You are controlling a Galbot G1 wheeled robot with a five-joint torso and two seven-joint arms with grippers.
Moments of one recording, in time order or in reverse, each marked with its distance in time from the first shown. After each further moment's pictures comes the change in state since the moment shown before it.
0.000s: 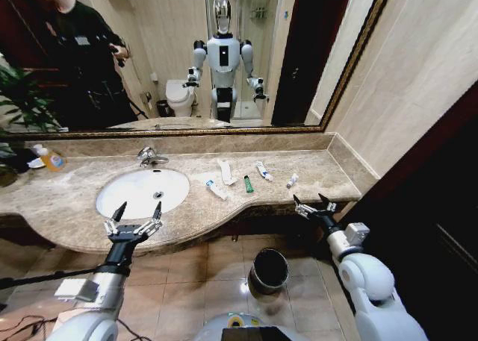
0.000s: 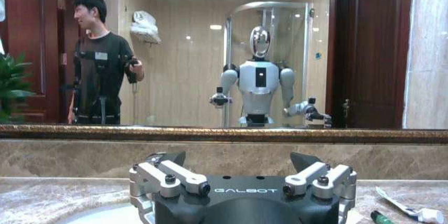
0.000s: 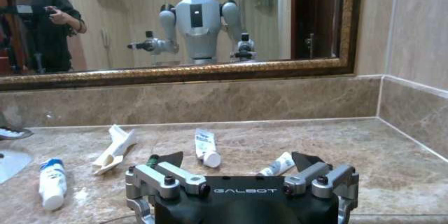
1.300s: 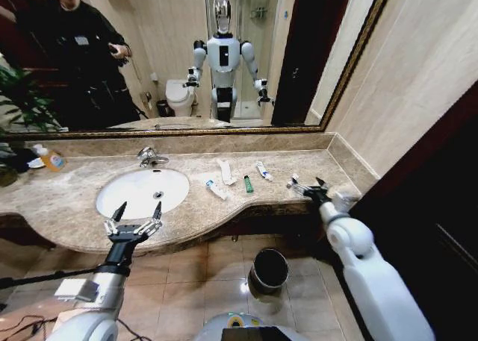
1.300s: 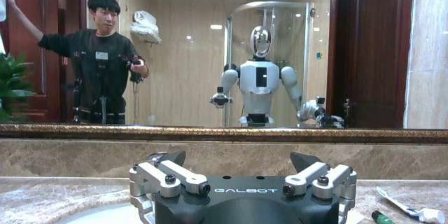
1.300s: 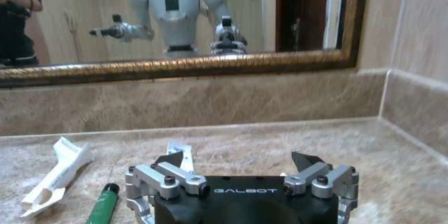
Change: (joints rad) left arm 0.000 0.000 0.000 0.000 0.000 0.000 0.000; right arm 0.419 -0.178 -0.247 -0.256 0.200 -0.131 0.321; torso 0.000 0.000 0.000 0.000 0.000
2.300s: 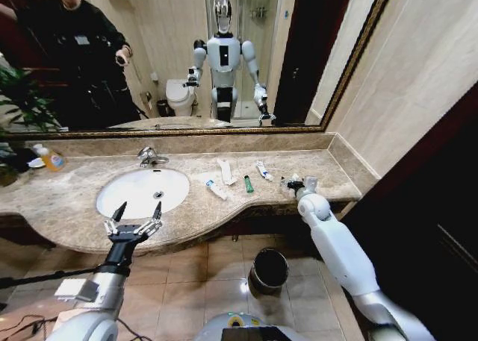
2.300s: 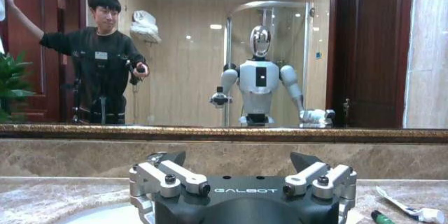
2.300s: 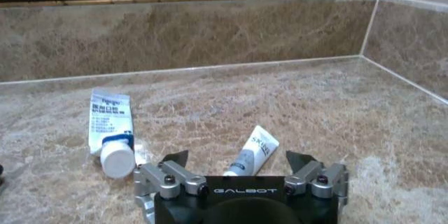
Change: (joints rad) left arm 0.000 0.000 0.000 0.000 0.000 0.000 0.000; right arm 0.266 0.033 -0.155 -0.377 0.056 -0.051 0.165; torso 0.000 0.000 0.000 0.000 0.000
